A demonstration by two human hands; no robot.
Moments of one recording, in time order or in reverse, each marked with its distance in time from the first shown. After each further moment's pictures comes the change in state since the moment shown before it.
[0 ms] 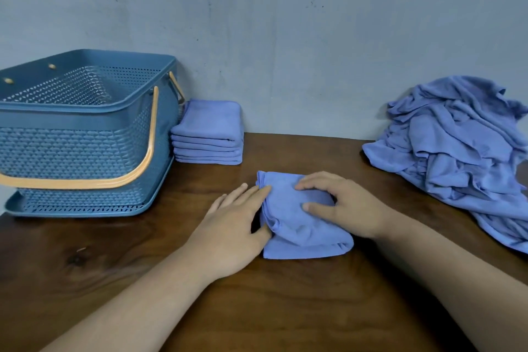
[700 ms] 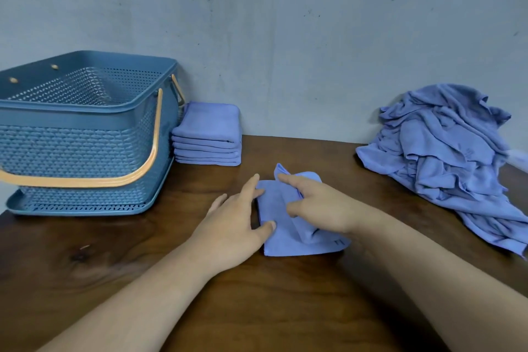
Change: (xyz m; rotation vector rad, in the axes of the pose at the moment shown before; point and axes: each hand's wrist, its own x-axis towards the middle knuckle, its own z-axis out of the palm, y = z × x) left_hand 0.003 -0.008 0.004 -0.178 0.015 -0.057; right_hand 0.009 -0.084 0.001 0.113 -0.206 0.396
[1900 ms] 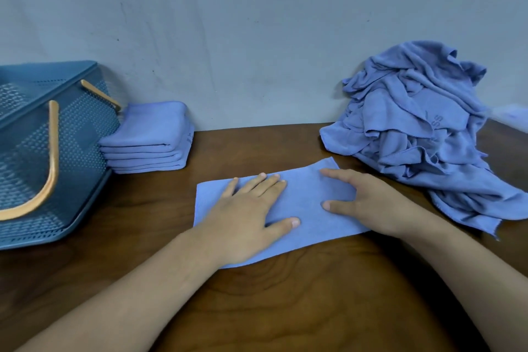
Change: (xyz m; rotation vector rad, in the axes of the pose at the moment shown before) left_hand 0.065 0.097 0.065 0.461 -0.175 0.230; right_hand -0.027 0.188 -0.074 0.132 0.208 -0.027
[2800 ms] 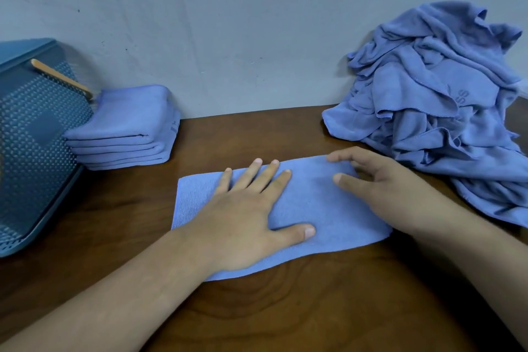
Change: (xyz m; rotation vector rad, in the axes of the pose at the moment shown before) left_hand 0.012 0.004 0.000 0.058 -0.120 -0.008; right_hand 0.001 -0.007 0.006 0.141 0.156 0.014
